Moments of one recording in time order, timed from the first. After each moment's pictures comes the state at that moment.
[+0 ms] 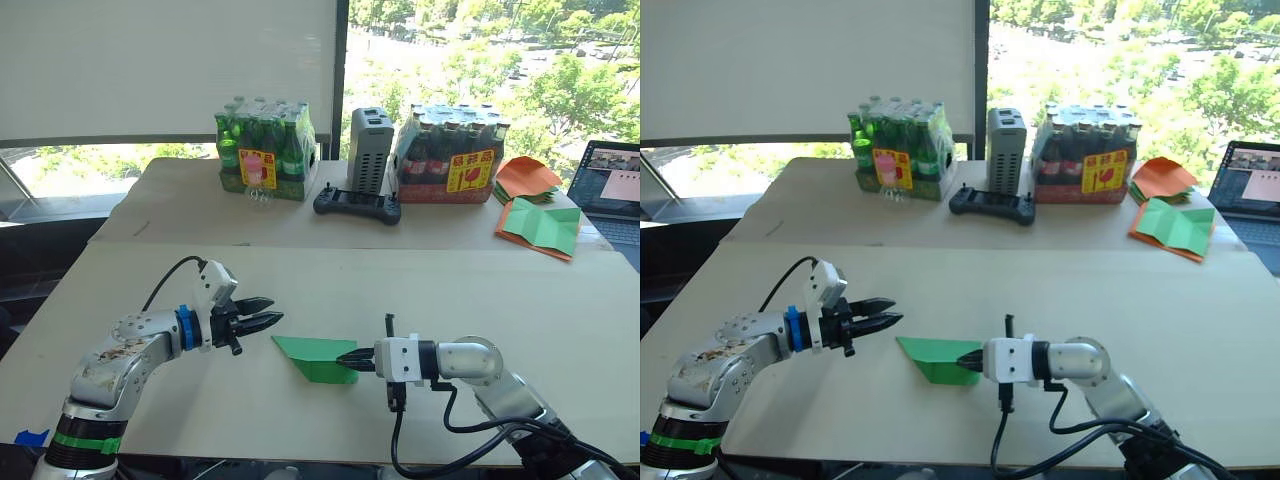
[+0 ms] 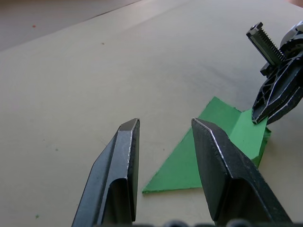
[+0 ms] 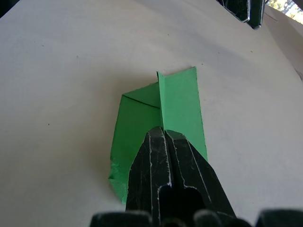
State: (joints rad) left arm -0.25 0.67 0.06 -0.26 -0.51 0.68 -0.93; right arm -0.27 -0.61 0.36 -0.12 0.02 -0.19 1.00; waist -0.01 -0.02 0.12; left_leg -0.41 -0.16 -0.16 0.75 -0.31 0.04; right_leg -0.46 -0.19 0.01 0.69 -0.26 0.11
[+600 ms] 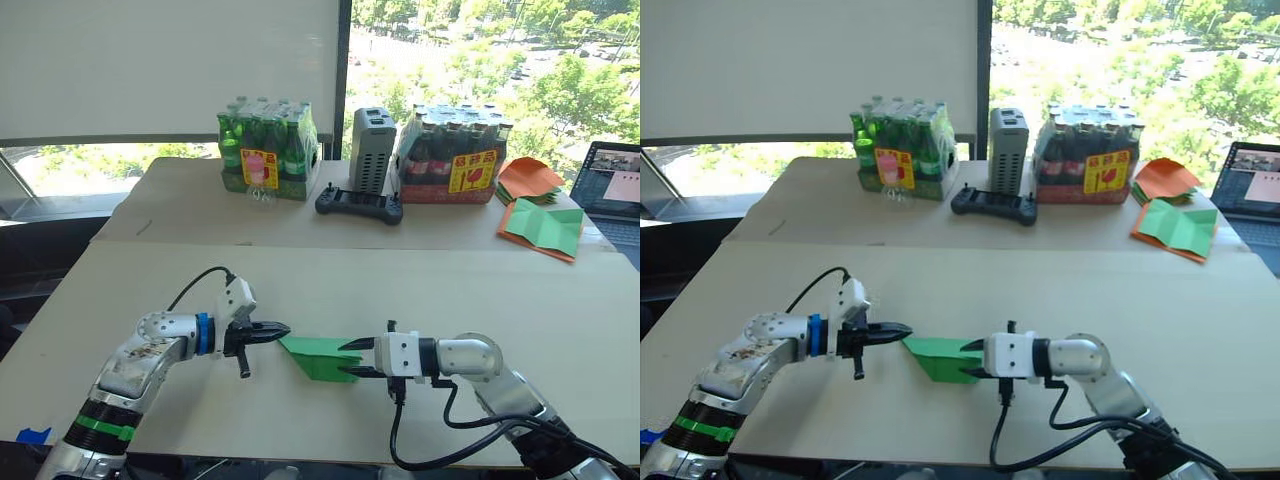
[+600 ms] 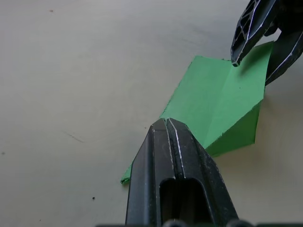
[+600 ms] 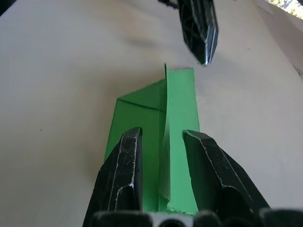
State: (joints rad) left arm -0.34 0.67 -0.16 -0.06 -0.35 0.45 -1.08; right arm -0.28 -0.59 0.34 -0.17 0.05 -0.10 1.00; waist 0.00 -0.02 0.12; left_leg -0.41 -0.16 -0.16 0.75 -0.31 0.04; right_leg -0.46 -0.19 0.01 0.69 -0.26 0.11
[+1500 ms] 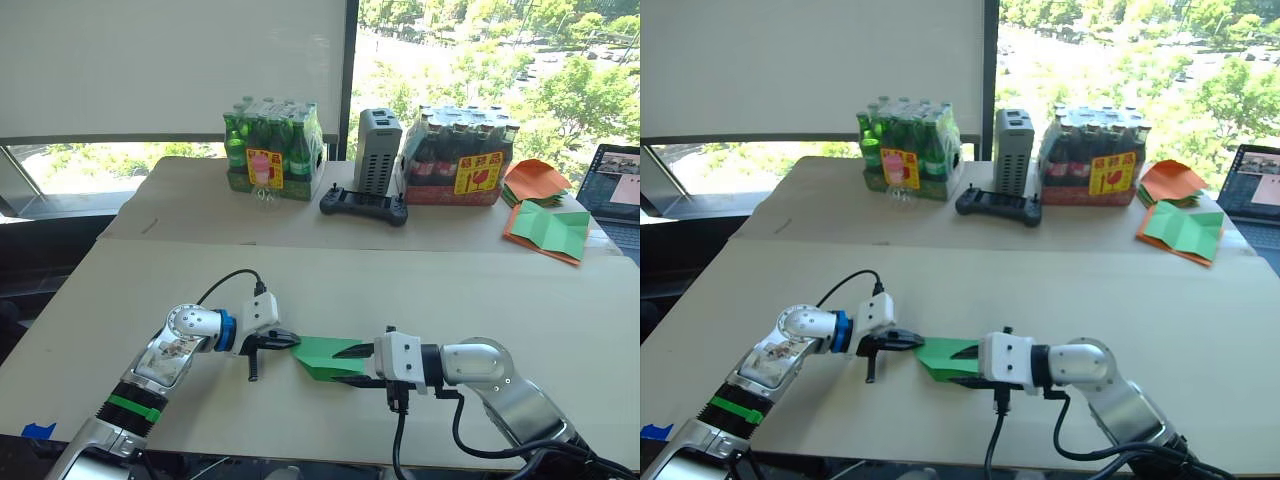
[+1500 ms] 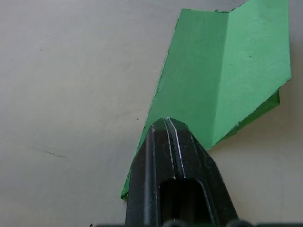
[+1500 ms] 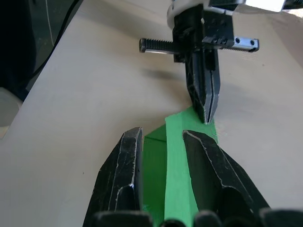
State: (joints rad) left arm -0.42 0.63 -0.28 0.10 -0.16 0.22 -1.15; right arm -0.21 -0.64 0.34 -0.40 0.10 0.11 1.00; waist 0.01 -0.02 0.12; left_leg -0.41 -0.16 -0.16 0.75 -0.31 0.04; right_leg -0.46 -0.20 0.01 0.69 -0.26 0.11
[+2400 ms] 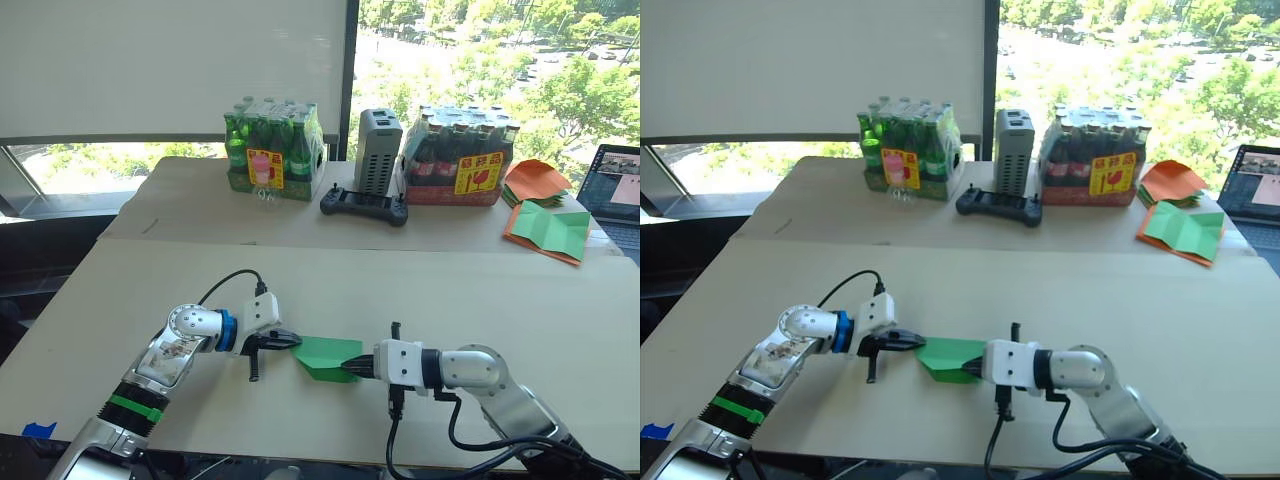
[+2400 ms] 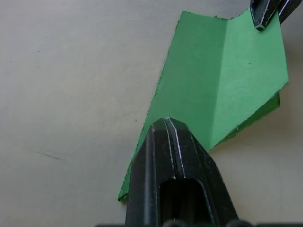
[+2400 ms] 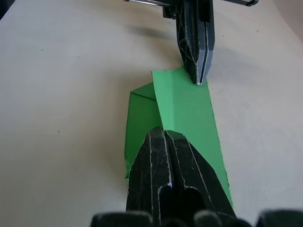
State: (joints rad) left arm -0.42 0.63 -0.27 0.10 -0.16 0.22 -1.15; right arm -0.22 -0.62 0.34 -0.28 0.01 0.04 0.95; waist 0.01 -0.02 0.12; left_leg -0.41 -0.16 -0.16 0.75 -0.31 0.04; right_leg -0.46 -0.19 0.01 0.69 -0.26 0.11
